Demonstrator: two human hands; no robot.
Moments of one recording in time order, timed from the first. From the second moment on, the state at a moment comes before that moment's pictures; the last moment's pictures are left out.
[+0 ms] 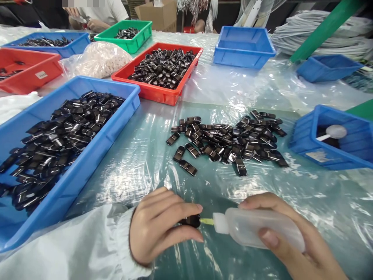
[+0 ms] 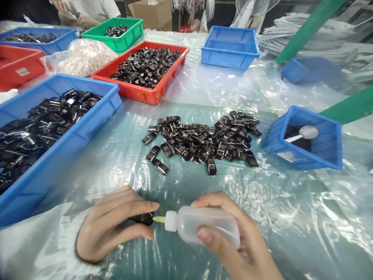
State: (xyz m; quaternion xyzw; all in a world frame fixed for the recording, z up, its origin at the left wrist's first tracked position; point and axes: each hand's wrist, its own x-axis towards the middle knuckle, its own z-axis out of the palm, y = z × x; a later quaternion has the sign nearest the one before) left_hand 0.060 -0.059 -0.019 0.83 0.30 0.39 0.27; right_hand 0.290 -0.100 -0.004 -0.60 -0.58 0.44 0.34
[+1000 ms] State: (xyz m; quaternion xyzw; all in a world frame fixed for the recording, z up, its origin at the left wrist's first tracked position) left_hand 0.052 -0.068 -0.025 0.83 0.35 0.29 0.33; right_hand 0.298 -0.099 -0.002 -0.57 -0.66 0.34 0.35
